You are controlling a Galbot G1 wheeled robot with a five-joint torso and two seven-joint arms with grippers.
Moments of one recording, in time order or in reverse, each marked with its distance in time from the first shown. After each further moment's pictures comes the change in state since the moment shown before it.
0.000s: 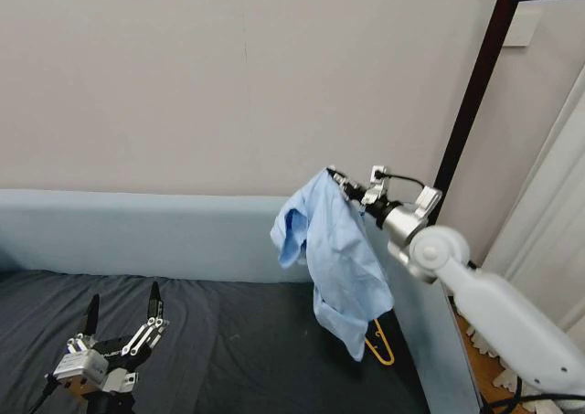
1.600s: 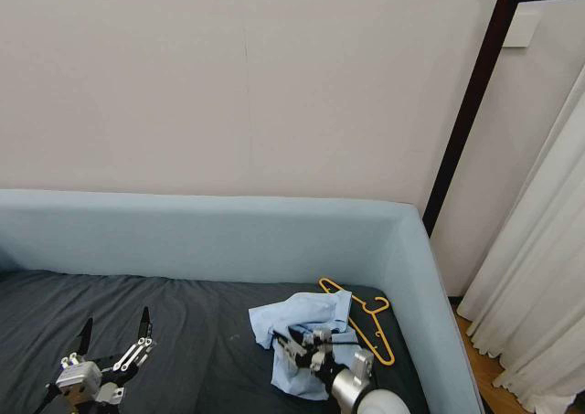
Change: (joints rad) left arm -0.010 0.091 -0.109 0.185 -0.043 0.011 0.004; right arm -0.621 0.167 -0.155 0.020 -0.252 0.177 0.087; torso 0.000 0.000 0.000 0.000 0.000
